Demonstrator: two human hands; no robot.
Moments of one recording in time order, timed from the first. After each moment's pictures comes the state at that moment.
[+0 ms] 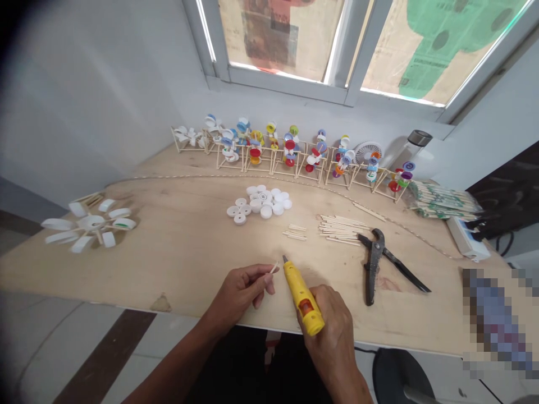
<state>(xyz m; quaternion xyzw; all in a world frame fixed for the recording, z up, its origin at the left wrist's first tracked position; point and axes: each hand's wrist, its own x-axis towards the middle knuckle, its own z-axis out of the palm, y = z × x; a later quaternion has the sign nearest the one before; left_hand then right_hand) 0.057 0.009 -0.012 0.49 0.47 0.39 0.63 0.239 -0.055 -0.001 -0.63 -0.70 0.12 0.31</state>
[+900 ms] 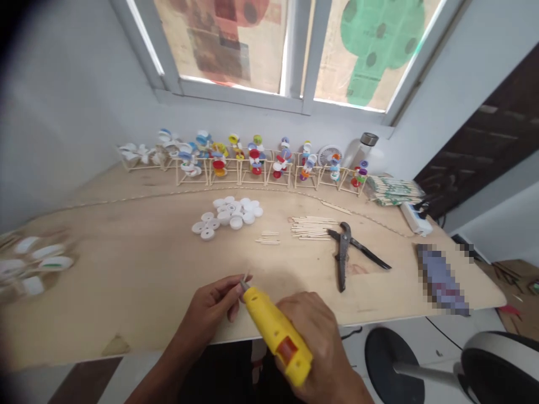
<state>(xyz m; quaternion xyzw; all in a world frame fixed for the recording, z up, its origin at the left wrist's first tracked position) 0.055 0.007 -0.005 0.49 0.49 0.40 0.60 0.241 -0.075 0.057 -0.48 -0.79 0.10 0.37</state>
